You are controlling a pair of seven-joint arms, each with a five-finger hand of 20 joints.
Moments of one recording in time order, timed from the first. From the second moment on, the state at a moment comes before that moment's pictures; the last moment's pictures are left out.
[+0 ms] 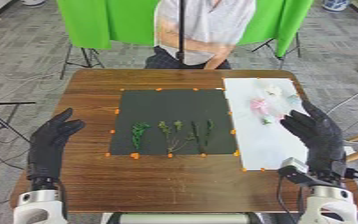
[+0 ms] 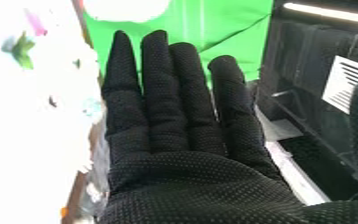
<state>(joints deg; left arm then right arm) 125.2 -76.3 -100.3 -118.3 60.9 6.4 17.4 -123.9 -82.9 100.9 -120.7 -71.9 8.9 -14.1</state>
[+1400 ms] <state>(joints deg) 125.2 -76.3 -100.2 -118.7 60.8 6.4 16.8 -94.5 -59.0 82.3 -105.8 -144.0 -6.0 26.5</state>
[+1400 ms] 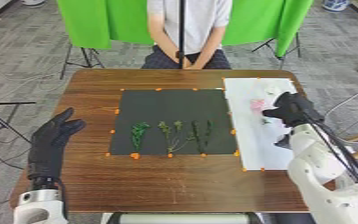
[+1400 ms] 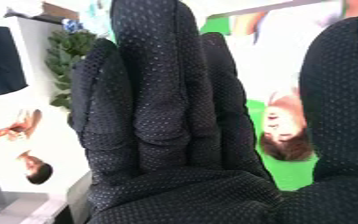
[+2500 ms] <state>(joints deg) 125.2 -76.3 -100.1 -118.7 60.5 6.2 16.7 -93.3 -60.5 76.0 -100.5 -147.9 -0.8 27.9</state>
